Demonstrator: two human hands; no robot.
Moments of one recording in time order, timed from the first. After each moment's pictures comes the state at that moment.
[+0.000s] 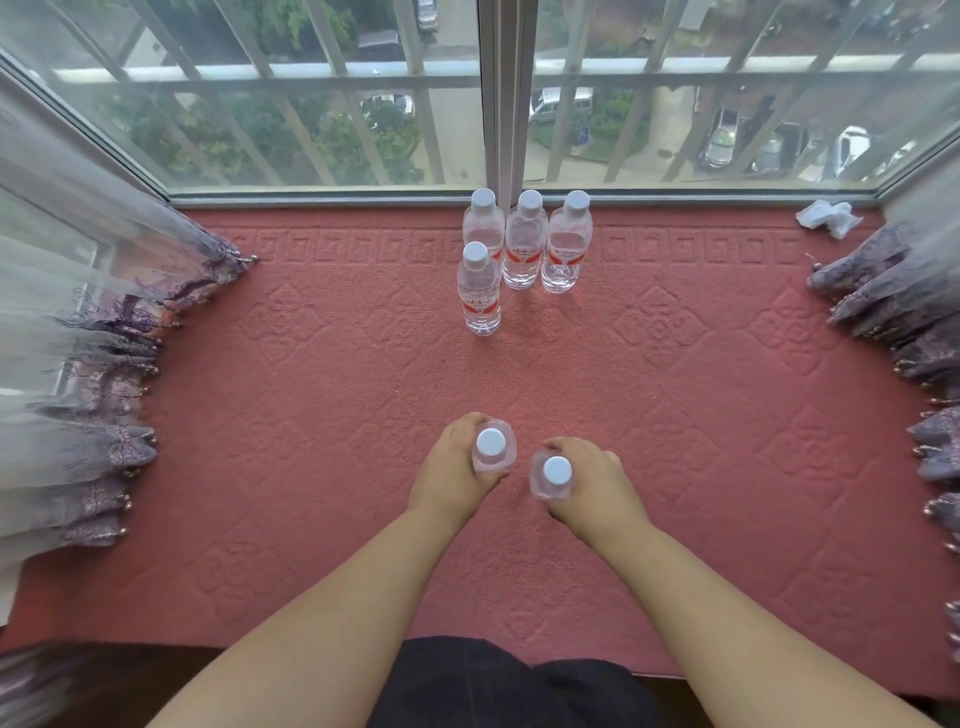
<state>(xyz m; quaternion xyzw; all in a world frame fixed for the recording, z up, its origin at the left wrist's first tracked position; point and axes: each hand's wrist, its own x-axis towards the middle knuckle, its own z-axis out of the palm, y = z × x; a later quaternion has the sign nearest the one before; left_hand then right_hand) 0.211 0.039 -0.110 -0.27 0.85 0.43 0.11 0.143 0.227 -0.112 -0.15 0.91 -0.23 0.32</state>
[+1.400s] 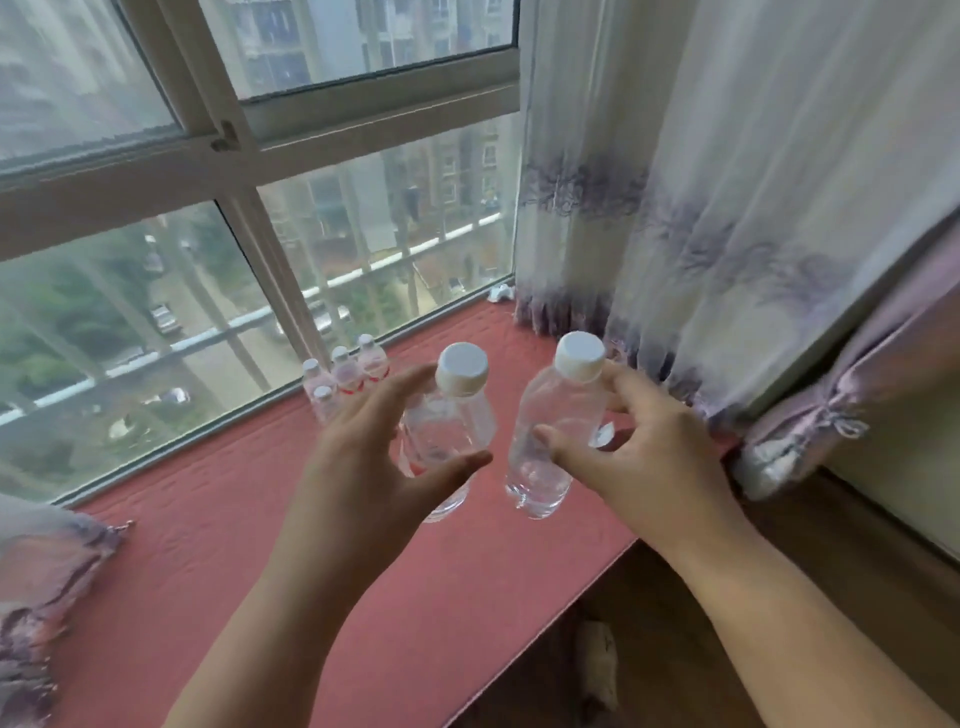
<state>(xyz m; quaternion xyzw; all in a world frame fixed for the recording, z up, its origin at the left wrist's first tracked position) 0.346 0.048 0.264 0.19 0.89 0.41 -0.07 0.390 0.280 0.264 0.07 0.90 -0.39 -0.16</state>
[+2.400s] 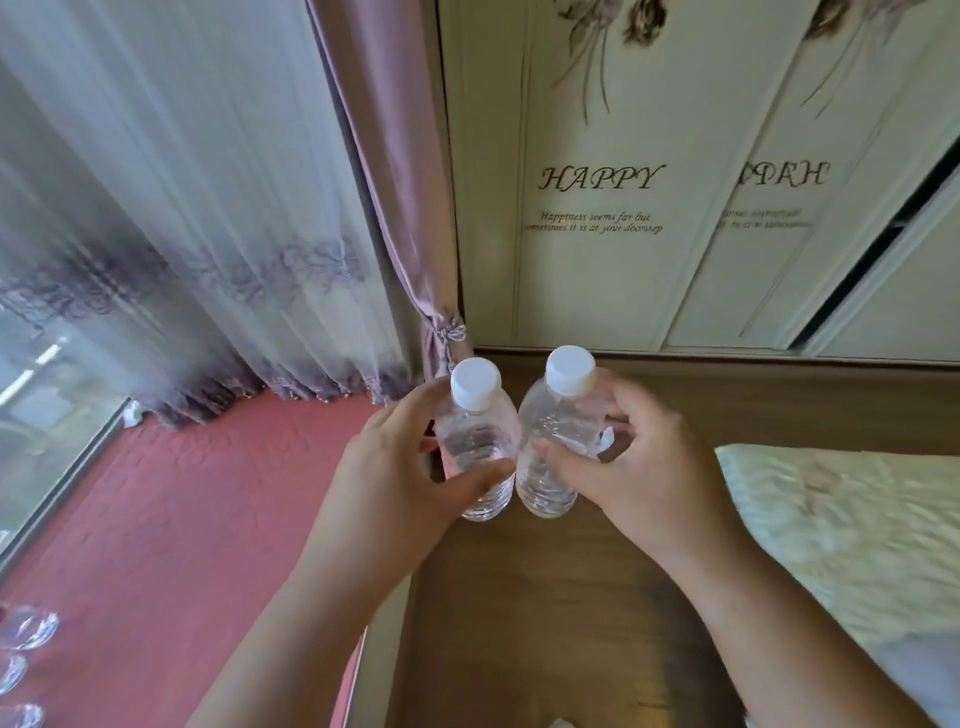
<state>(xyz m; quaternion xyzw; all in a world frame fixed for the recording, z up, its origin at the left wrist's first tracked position) 0.510 0.365 0.283 0.54 0.75 0.37 0.12 0.699 0.470 0.278 0.41 0.75 -0.40 -0.34</state>
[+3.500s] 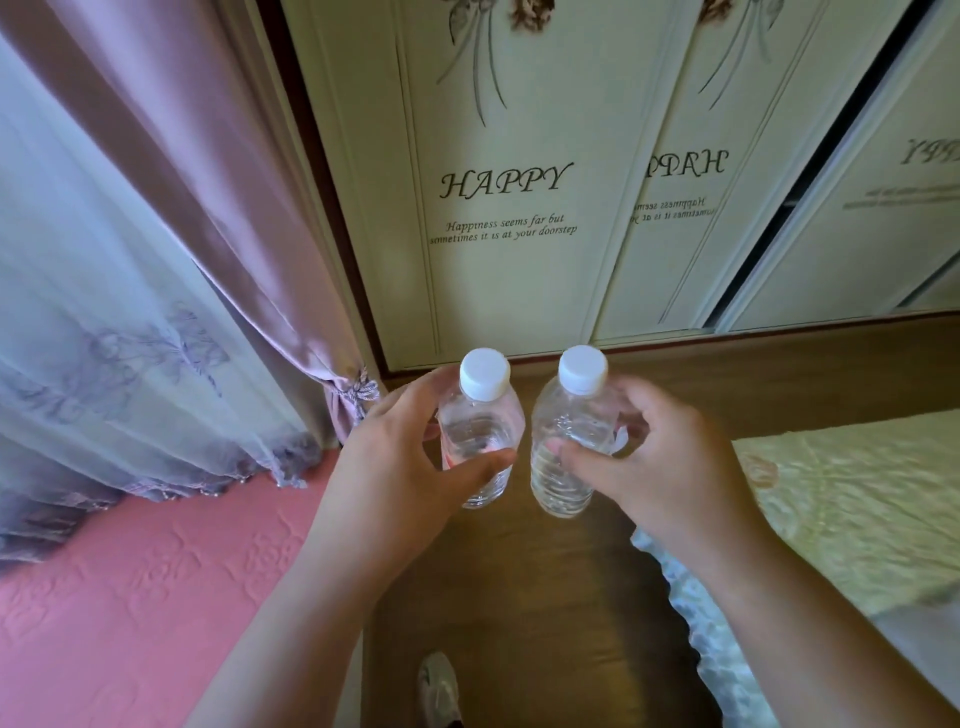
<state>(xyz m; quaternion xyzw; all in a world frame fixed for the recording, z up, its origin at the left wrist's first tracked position) 0.470 0.584 0.263 0.62 0.68 0.35 0.16 0.687 0.638 0.274 0.55 0.71 -0.31 -0.30</state>
